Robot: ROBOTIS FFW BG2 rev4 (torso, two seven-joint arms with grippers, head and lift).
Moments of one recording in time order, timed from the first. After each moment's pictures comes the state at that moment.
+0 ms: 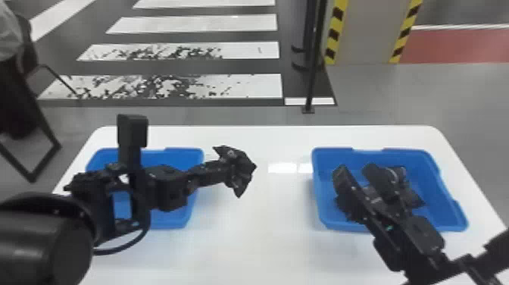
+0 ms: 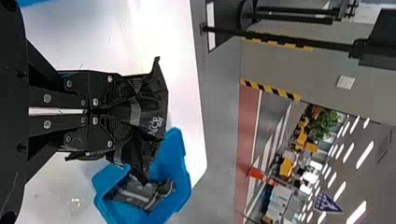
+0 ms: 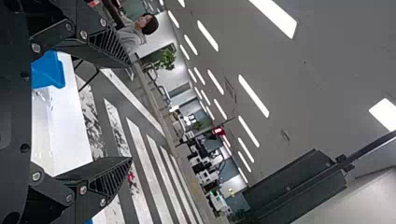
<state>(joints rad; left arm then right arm) 0.09 0.22 0.07 -2.20 0.27 1.06 -0.61 0.54 0.00 0.01 -2.12 -0.52 0.06 0.49</state>
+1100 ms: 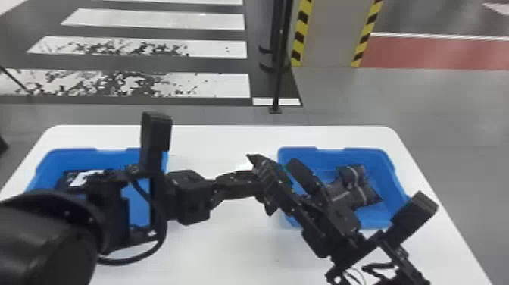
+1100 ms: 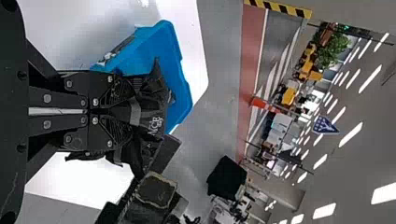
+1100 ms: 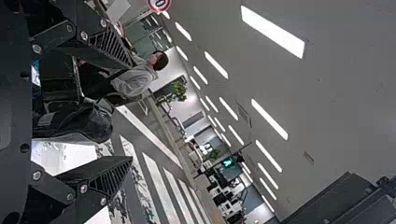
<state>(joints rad) 0.05 0.20 -0.14 -2.20 0.38 1.06 -0.63 0.47 -0.02 0.11 -2.10 -0.55 0.17 0.49</state>
